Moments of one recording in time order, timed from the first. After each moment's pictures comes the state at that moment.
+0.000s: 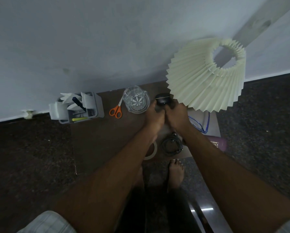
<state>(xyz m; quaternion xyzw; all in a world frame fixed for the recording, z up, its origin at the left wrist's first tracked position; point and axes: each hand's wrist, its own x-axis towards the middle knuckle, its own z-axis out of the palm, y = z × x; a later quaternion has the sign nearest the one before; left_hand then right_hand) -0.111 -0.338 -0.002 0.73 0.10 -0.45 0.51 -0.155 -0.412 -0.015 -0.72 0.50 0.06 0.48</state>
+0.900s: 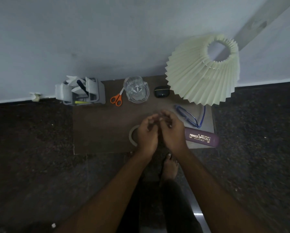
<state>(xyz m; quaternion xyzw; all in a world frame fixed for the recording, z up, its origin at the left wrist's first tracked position) -0.198 -0.280 0.002 0.73 0.13 -0.30 0.61 -0.235 -0.356 0.010 -0.65 0.43 -0.05 0.63</state>
